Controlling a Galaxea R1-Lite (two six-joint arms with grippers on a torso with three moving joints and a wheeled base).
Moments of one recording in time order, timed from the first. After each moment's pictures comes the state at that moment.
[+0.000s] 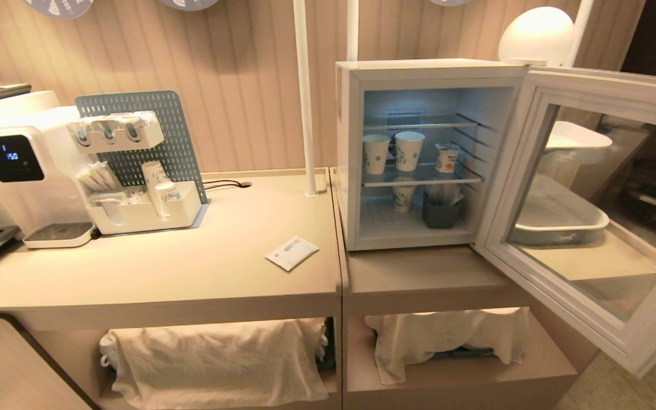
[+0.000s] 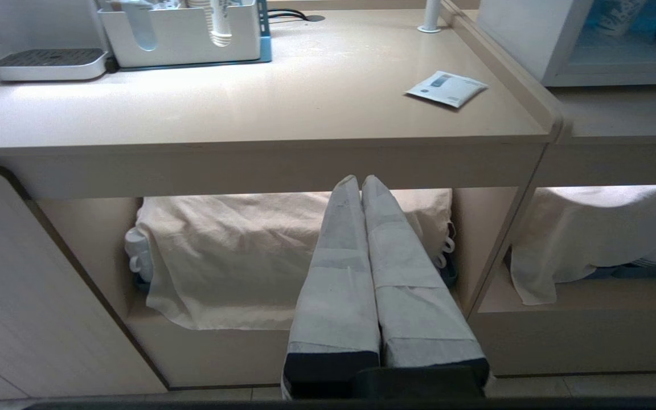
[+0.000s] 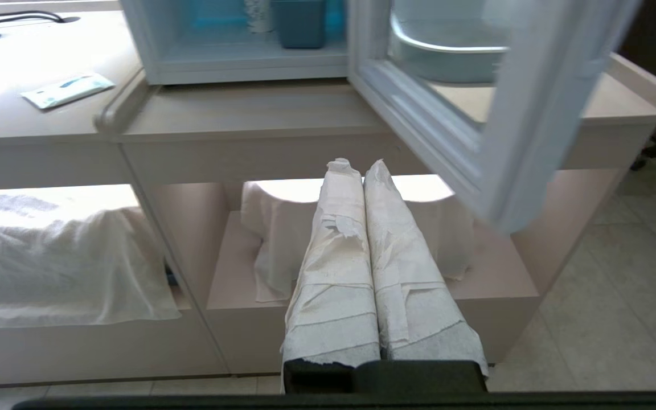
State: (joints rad) left arm 0.00 0.00 -0.01 0.02 0.00 -0.01; right arm 0.00 0.00 -0.01 0.03 0.01 -0.03
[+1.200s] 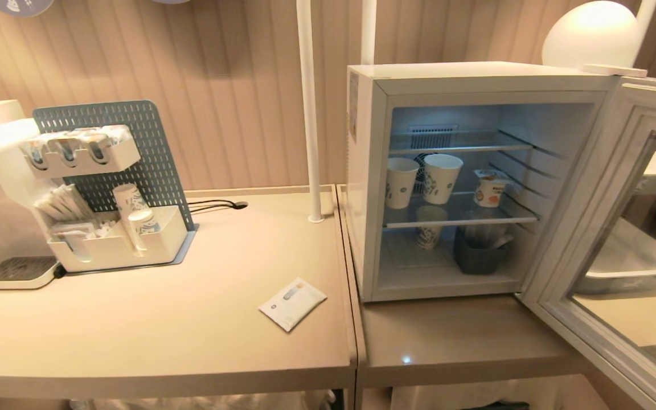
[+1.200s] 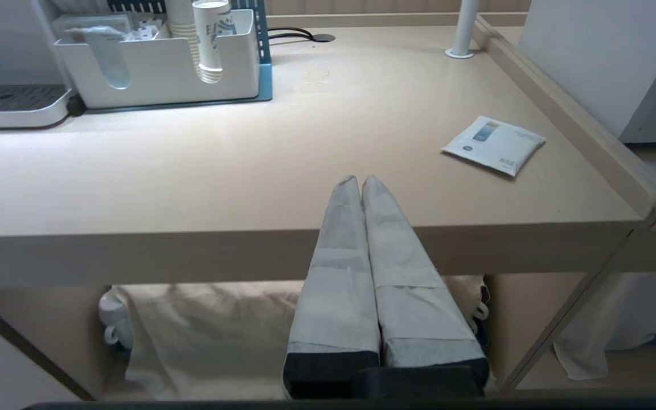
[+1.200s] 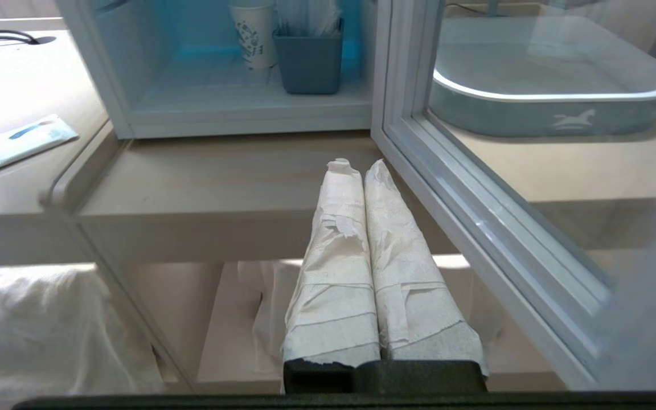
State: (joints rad) left arm 0.00 0.00 -0.01 0.03 0.00 -0.01; right arm 0.00 0.00 -0.01 0.03 0.01 -0.03
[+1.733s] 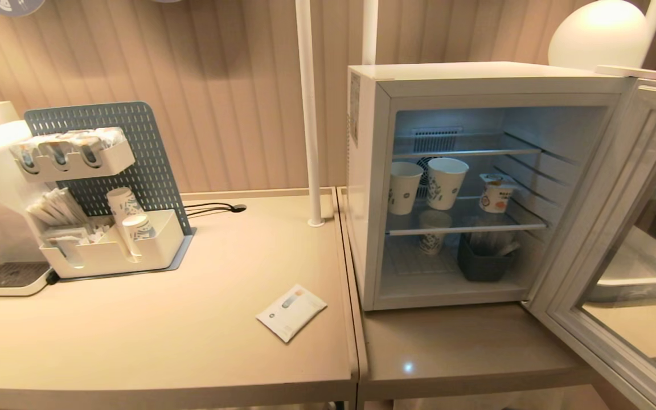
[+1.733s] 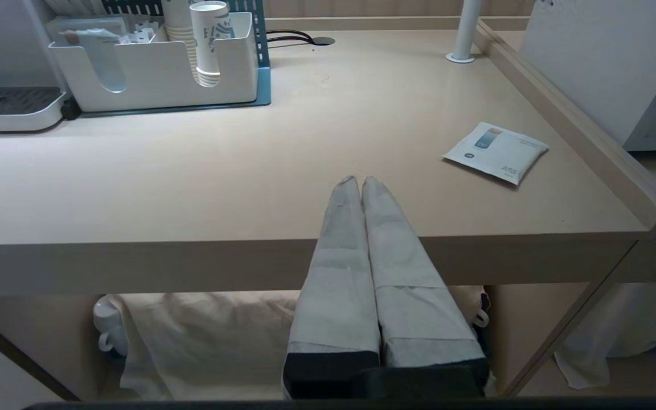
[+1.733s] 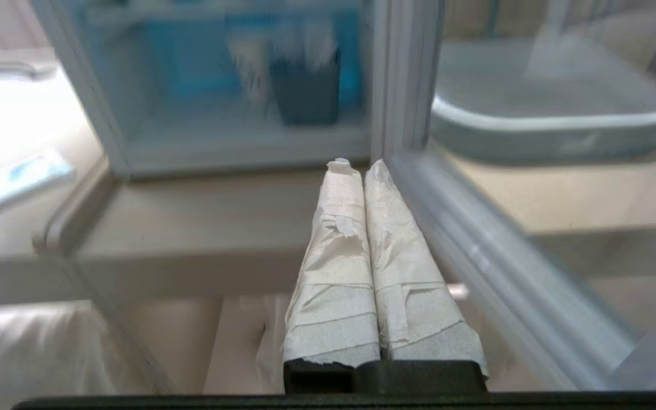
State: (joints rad) left arm 0.00 0.00 -0.01 0.02 0.00 -0.01; right arm 0.00 0.00 -0.03 -0.02 -0.02 -0.01
